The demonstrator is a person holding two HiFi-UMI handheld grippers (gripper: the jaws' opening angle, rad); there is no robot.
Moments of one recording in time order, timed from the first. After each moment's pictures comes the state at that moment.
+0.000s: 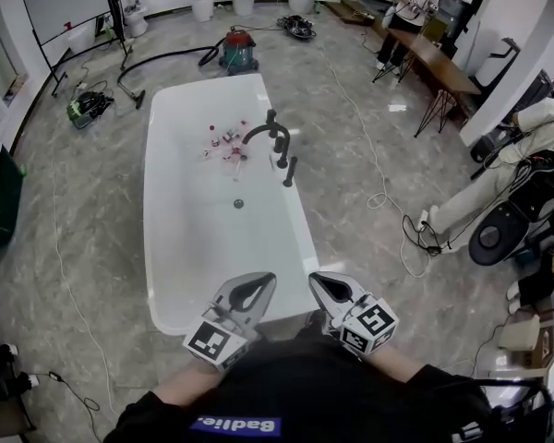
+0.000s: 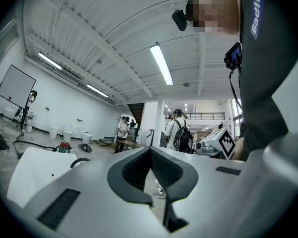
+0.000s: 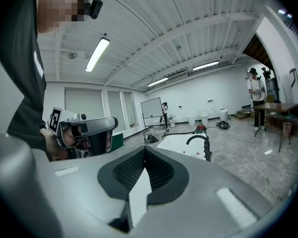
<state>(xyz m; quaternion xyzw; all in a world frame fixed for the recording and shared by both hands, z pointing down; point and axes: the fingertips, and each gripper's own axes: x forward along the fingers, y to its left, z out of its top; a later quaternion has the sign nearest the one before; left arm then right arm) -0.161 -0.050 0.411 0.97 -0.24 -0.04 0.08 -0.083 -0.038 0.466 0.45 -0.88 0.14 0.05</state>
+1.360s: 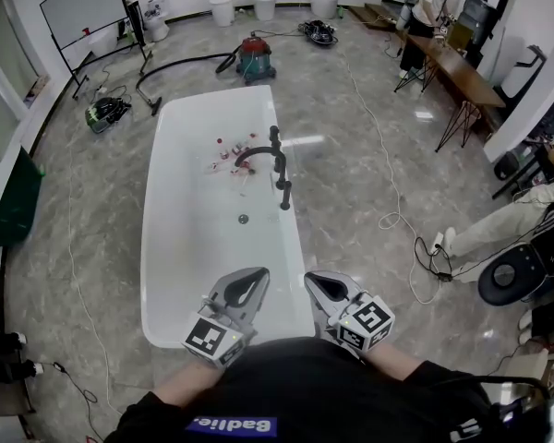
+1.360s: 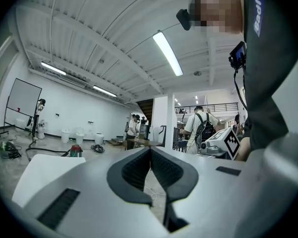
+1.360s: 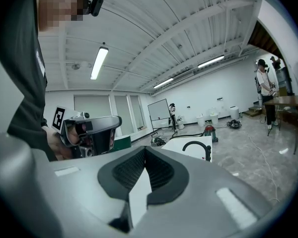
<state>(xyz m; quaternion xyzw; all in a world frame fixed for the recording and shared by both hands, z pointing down) -0.034 -0.153 0.400 0.95 -0.31 0.00 0.06 0.044 -0.139 0.461 0.39 -0.91 0.14 0.03</state>
